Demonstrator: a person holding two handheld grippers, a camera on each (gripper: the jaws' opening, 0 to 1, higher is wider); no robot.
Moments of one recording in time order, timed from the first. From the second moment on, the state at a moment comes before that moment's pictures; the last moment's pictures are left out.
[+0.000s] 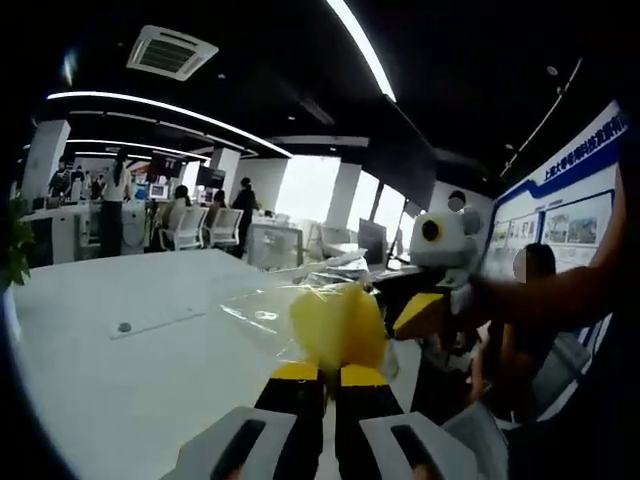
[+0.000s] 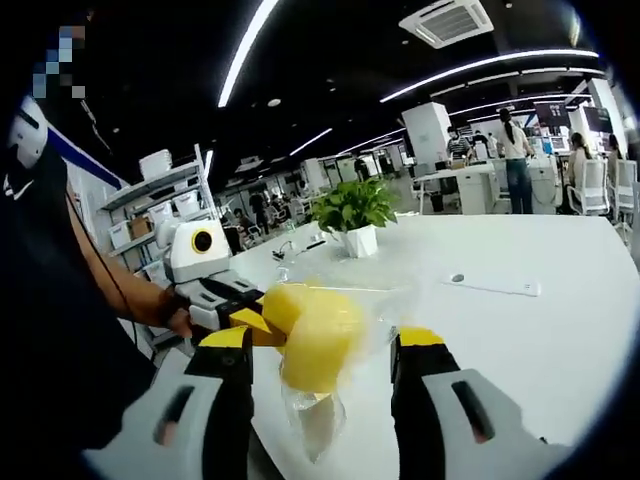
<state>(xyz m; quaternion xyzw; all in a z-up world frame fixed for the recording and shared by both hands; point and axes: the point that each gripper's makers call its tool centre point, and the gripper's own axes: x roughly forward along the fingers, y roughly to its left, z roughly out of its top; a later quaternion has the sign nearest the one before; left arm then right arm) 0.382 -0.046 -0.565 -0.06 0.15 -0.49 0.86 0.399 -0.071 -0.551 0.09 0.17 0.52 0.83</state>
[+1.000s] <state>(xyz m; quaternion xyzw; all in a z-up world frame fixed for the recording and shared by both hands) 0.390 -0.035 -0.551 -0.05 0.16 -0.46 0.87 0.397 -0.046 -0.544 0.06 0.16 0.55 0.82</state>
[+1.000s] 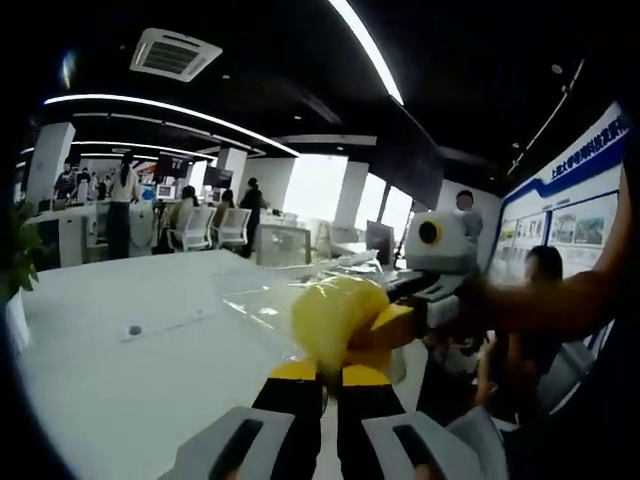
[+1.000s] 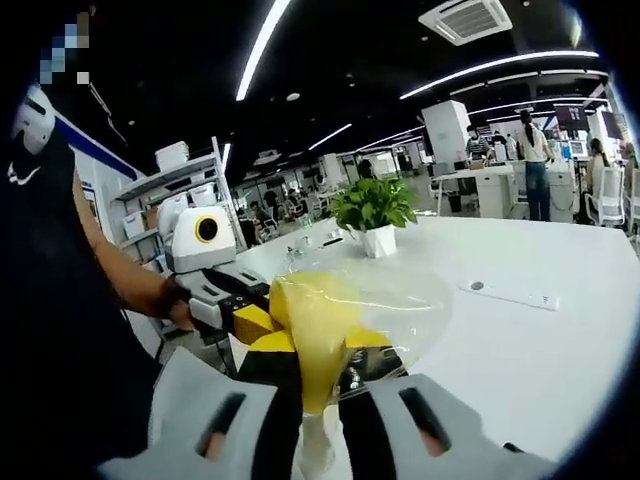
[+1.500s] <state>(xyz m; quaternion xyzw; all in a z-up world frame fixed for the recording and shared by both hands) 0.396 -0.038 -0.552 -0.04 0.14 -0.48 0.87 0.402 -0.049 -0.543 0.04 0.16 0.55 0.82</state>
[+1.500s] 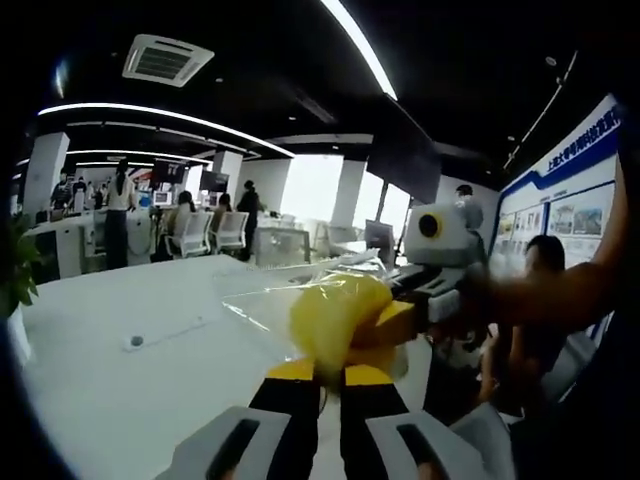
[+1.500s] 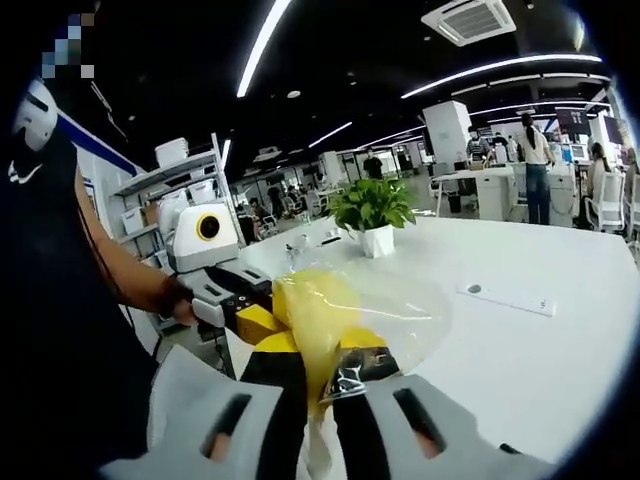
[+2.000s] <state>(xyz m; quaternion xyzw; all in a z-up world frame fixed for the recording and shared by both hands) 0.401 -0.038 -0.545 -0.05 0.14 -0.48 0.86 0.404 -0.047 -0.532 0.04 0.16 0.55 0.82</state>
